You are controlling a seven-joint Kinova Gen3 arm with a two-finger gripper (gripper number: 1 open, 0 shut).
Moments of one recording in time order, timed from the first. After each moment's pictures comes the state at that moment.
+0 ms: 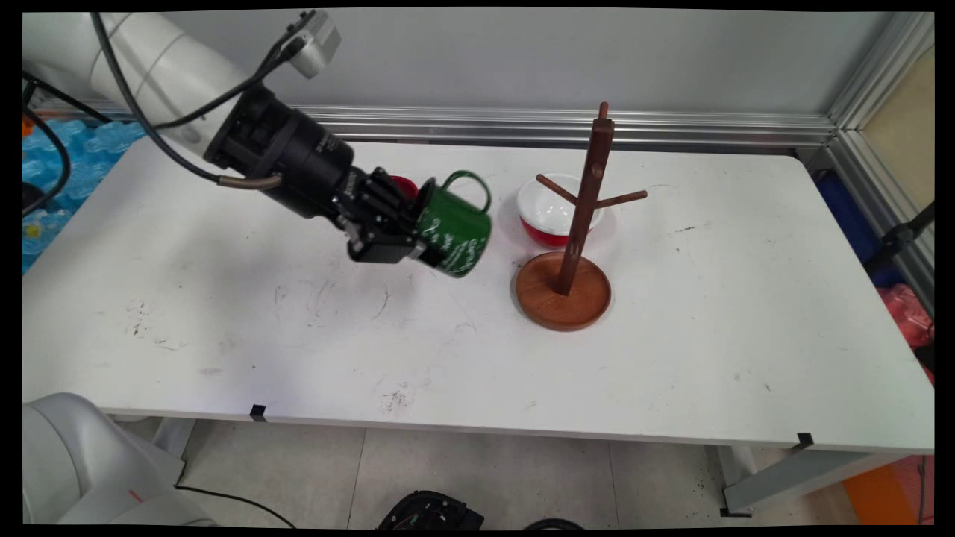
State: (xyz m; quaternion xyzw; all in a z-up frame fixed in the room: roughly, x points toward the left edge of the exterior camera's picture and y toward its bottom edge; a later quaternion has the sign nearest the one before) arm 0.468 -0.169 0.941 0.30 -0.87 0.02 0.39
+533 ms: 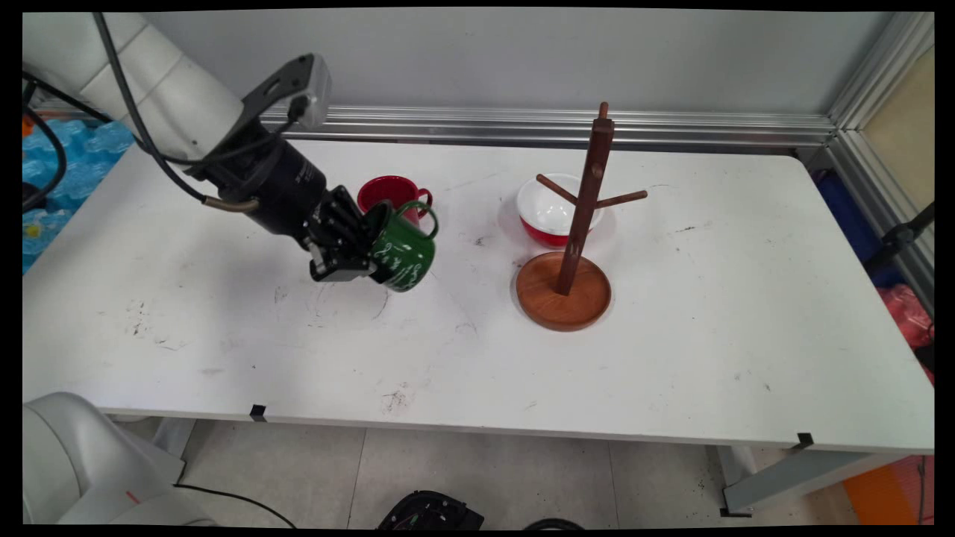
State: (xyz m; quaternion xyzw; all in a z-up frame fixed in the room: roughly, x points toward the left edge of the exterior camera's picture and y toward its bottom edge) arm 0.477 -0.165 0.931 0.30 -0.91 0.04 0.27
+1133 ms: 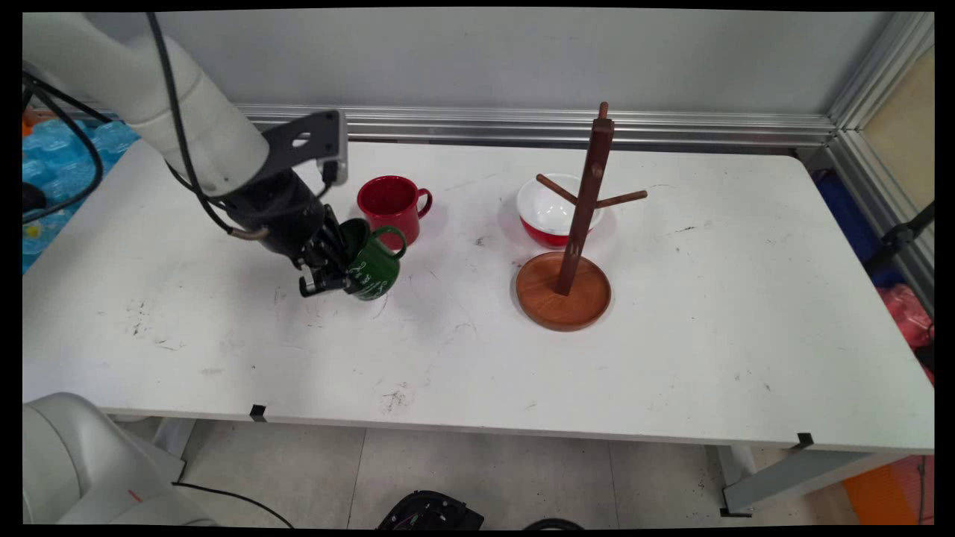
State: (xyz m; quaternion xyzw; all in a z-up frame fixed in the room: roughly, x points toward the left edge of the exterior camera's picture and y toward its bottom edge) arm 0.468 -0.178 0.895 0.30 -0.94 0.06 0.14
